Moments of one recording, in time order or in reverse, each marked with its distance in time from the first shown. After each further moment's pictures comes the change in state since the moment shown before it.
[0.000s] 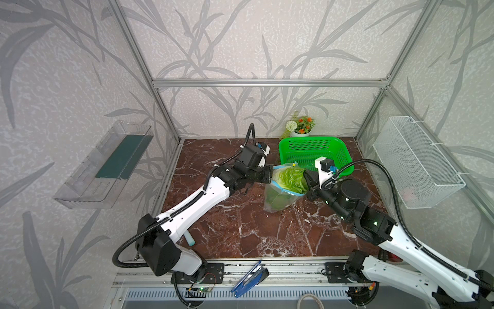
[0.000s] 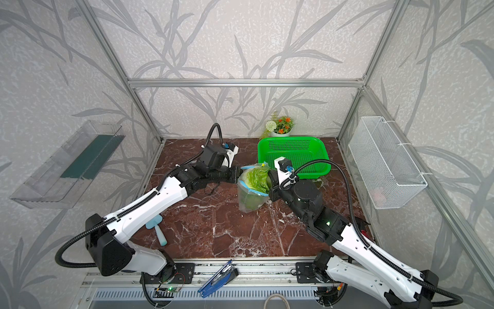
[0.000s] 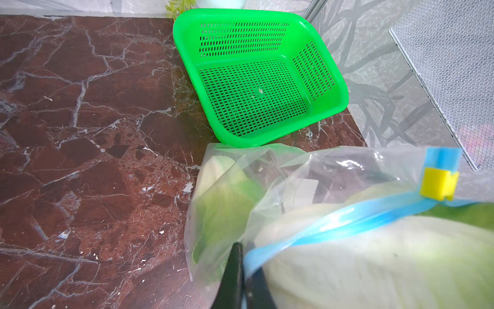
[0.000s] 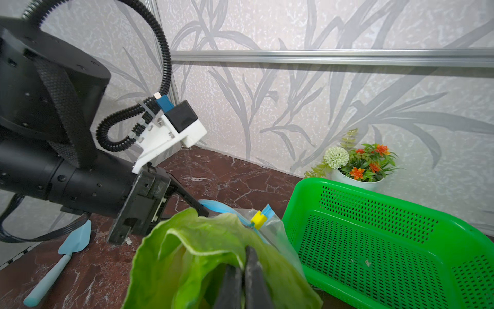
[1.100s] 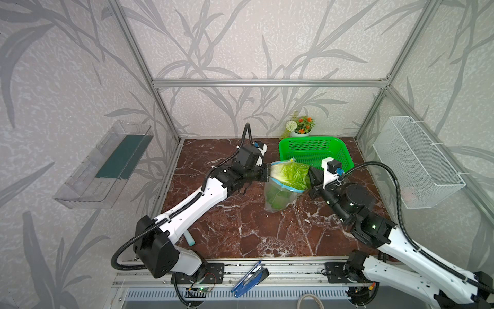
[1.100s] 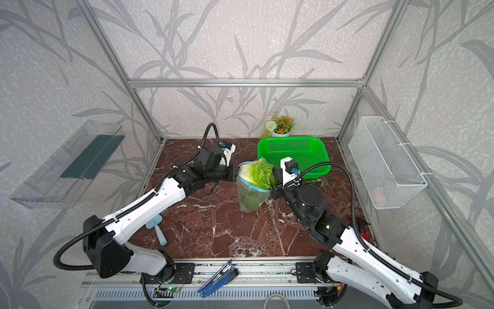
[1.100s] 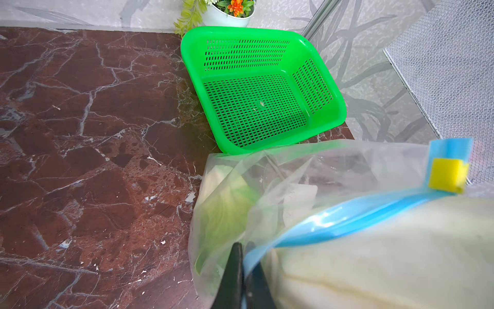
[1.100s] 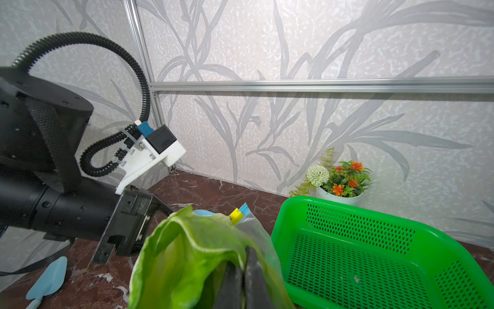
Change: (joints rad) left arm 0.034 -0.021 -0.044 0.066 0.007 -0.015; right arm 0.004 0.008 -0.068 0.214 0.077 -0.036
